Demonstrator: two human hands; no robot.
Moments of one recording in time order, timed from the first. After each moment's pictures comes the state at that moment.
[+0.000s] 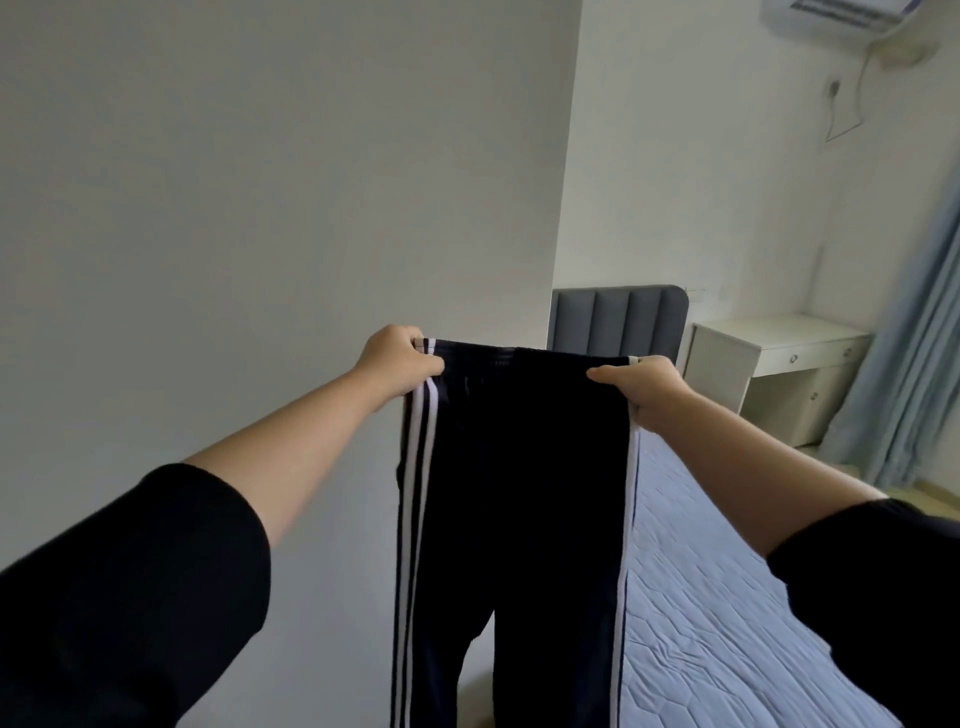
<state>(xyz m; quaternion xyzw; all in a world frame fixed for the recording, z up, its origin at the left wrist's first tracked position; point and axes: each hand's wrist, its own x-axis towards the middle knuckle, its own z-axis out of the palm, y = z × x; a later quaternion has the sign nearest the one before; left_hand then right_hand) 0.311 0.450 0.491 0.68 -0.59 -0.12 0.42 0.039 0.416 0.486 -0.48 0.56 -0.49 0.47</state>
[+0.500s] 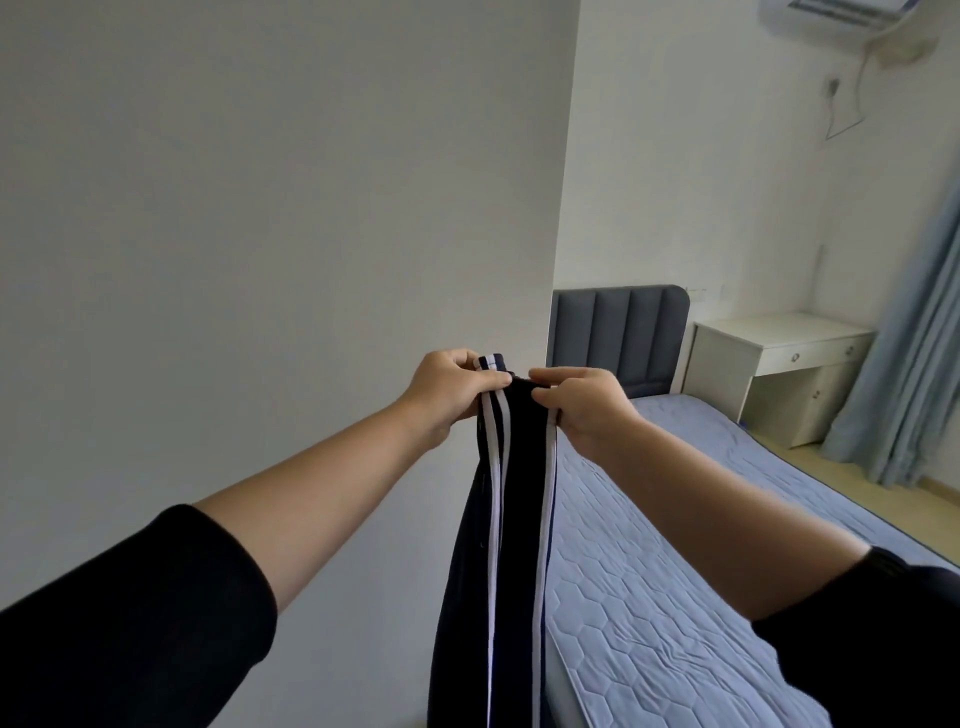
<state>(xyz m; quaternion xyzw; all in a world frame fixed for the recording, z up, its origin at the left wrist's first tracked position) 0.250 0.477 0.483 0.52 -0.51 -0.40 0.56 0.101 0.455 0.477 -0.50 0.47 -0.51 0.53</state>
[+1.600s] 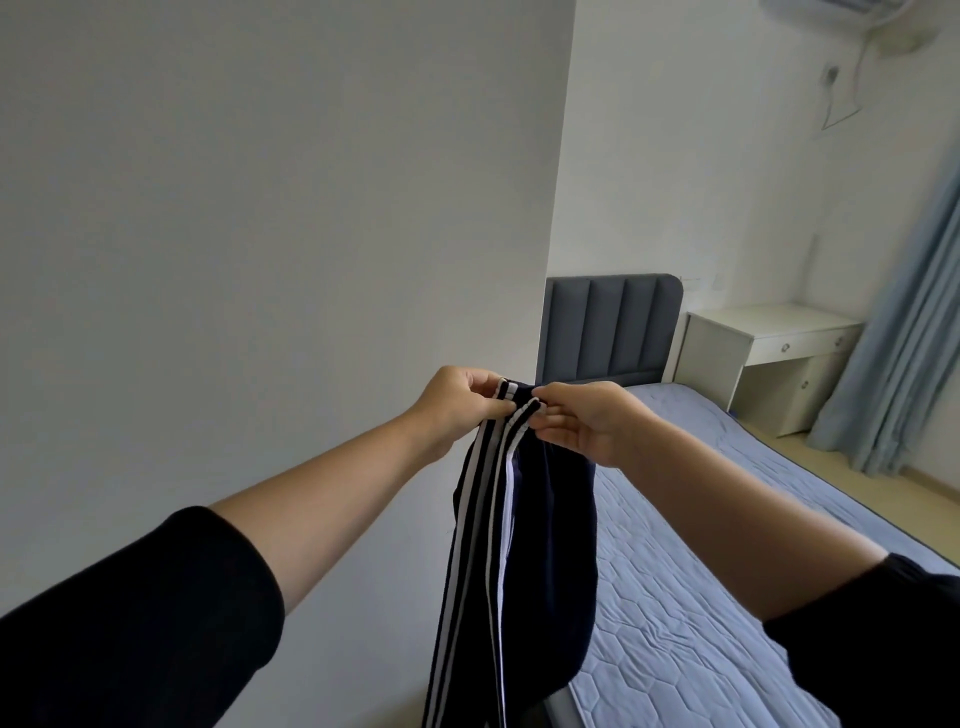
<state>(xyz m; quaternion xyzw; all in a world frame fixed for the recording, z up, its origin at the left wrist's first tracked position) 0.241 0.485 0.453 0.51 -0.60 -0.39 0.47 0.083 0.470 0.469 -0.46 0.50 -0.40 0.62</state>
